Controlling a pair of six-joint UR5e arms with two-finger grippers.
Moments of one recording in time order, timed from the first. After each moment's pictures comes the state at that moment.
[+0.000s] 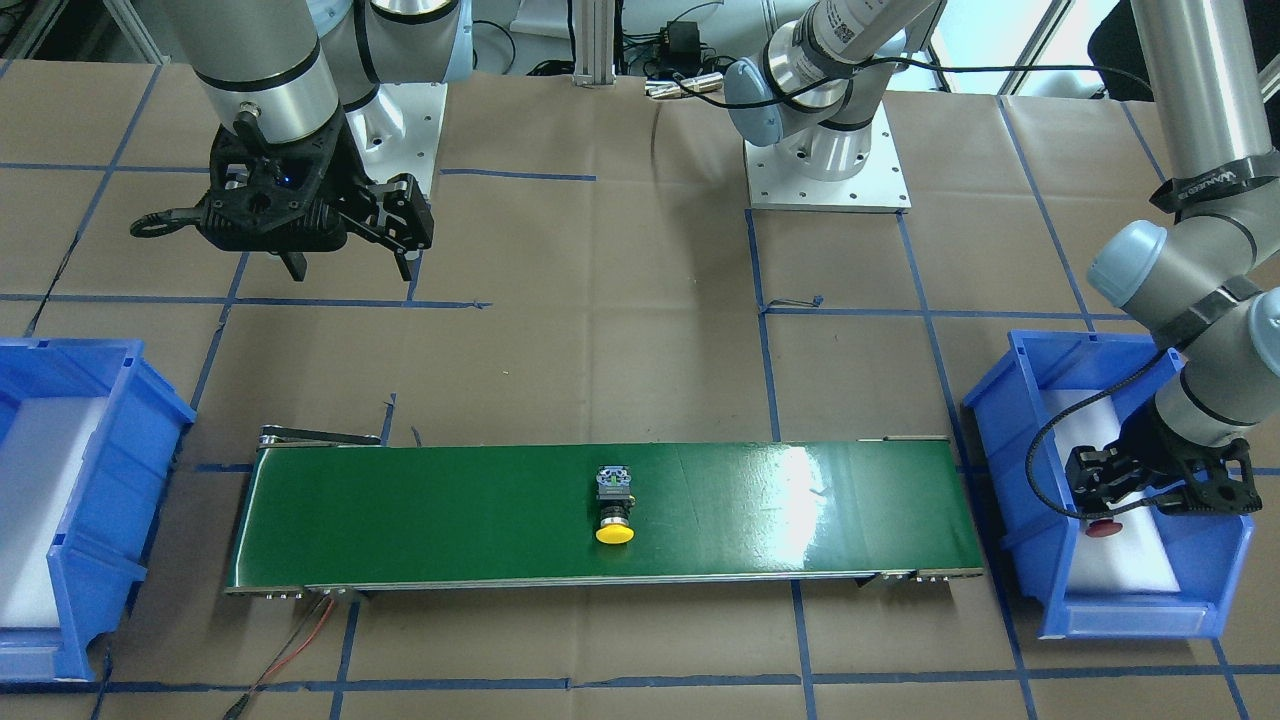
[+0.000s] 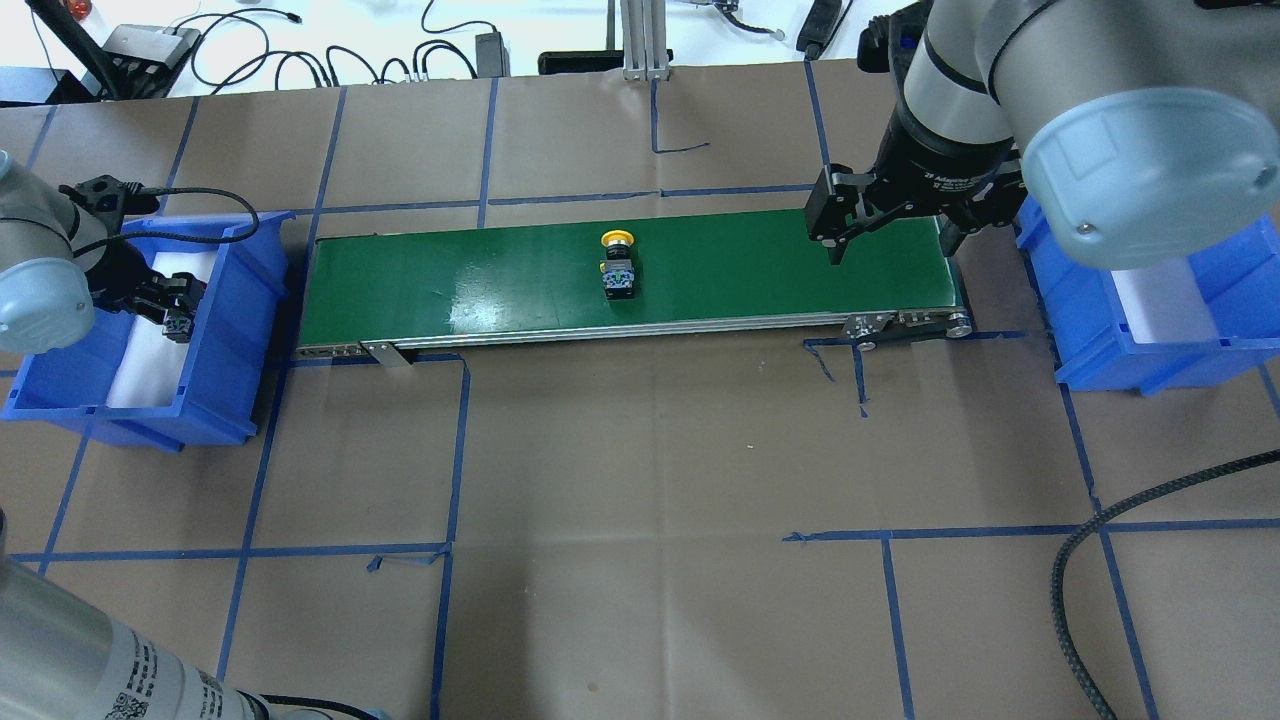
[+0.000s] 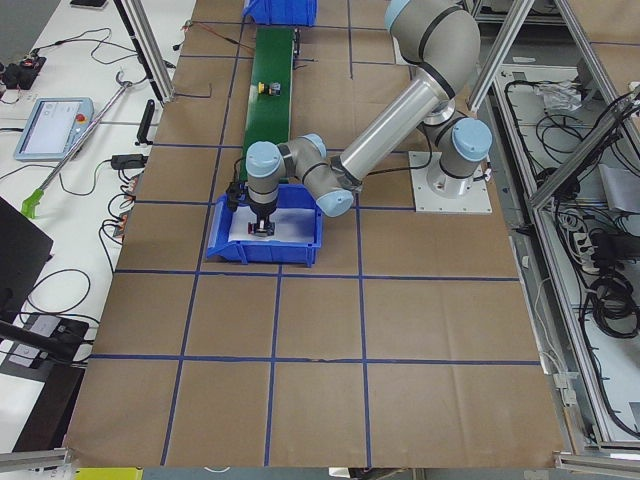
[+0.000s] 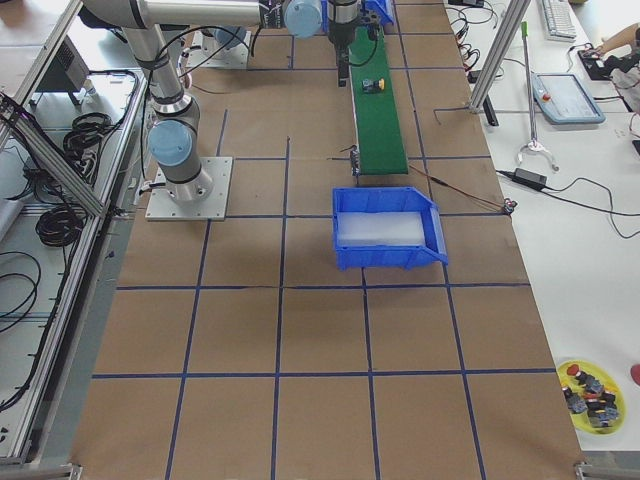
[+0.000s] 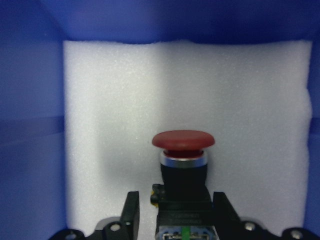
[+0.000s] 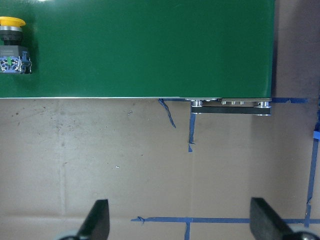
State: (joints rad) left arm -1.00 -2.03 -1.76 -0.81 1.54 0.58; right arm 1.66 -1.57 1.65 -1.69 -1.57 0.06
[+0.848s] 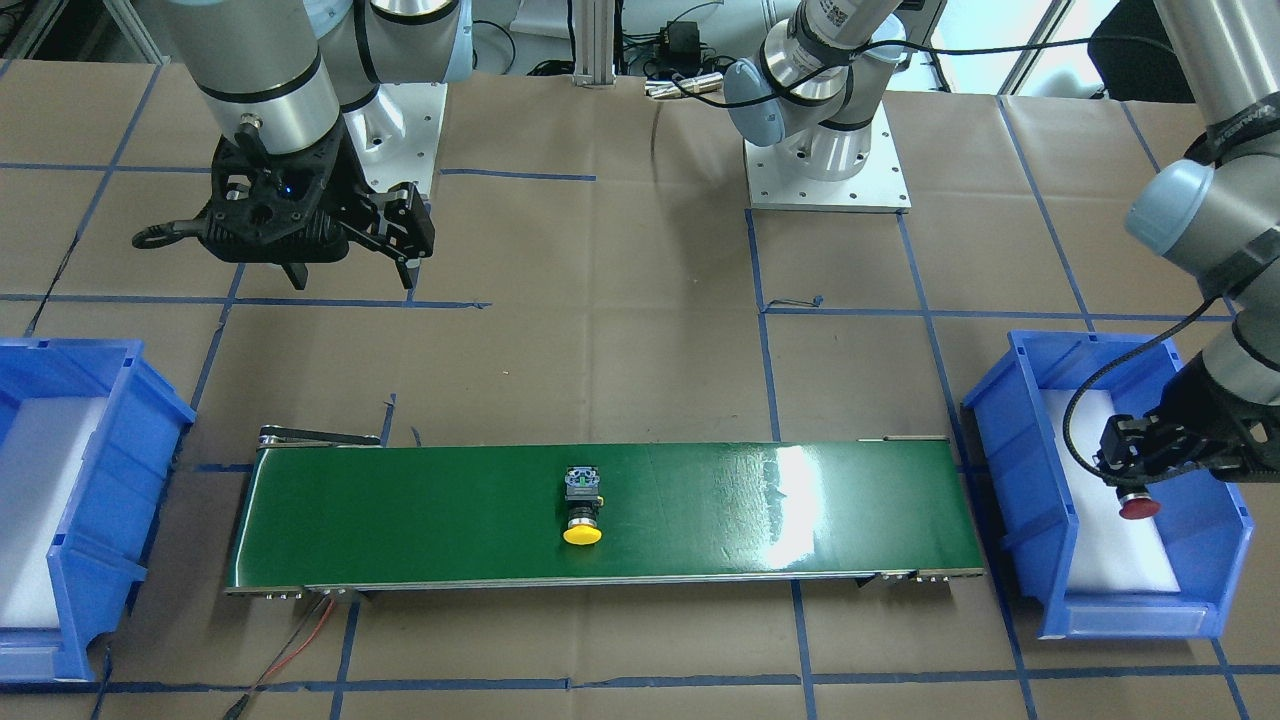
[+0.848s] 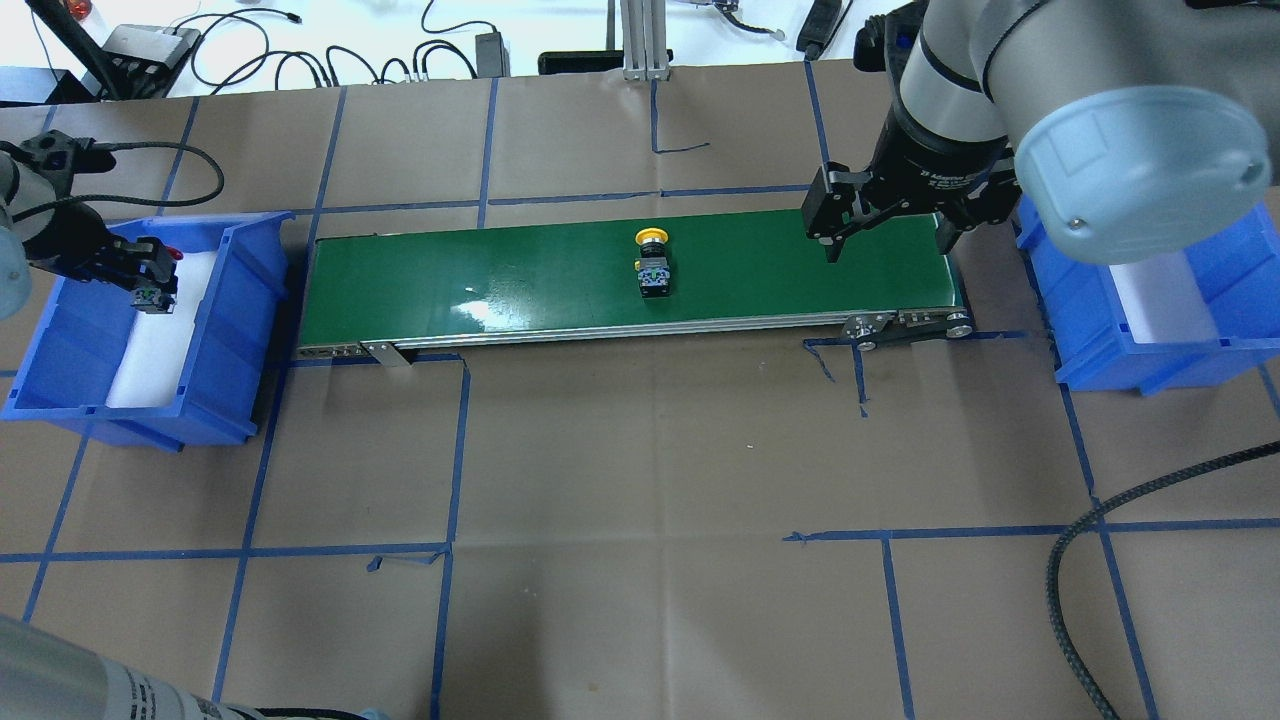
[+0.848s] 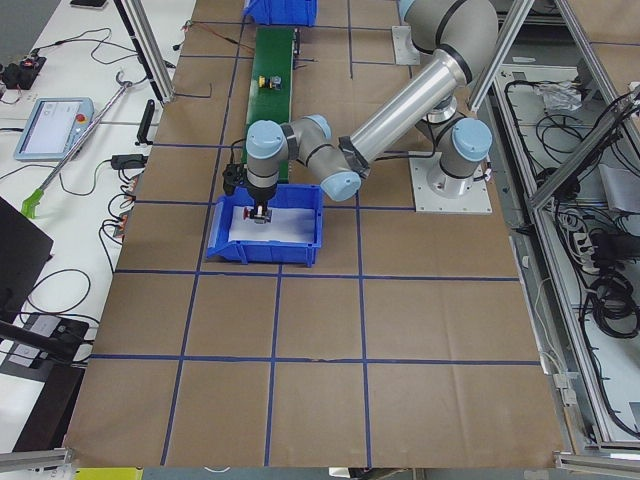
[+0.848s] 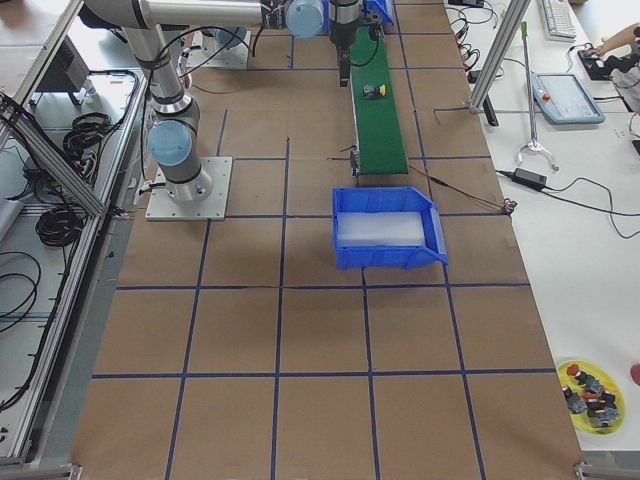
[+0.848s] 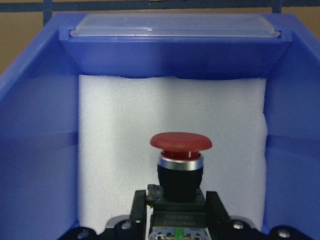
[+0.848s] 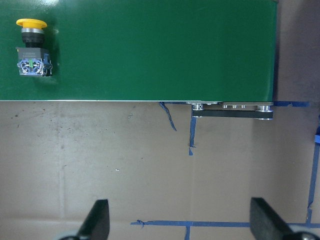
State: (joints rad) left arm -0.99 -1.90 -1.70 -0.99 1.50 0.58; right arm 1.66 -1.54 1.65 -1.72 -1.58 0.05
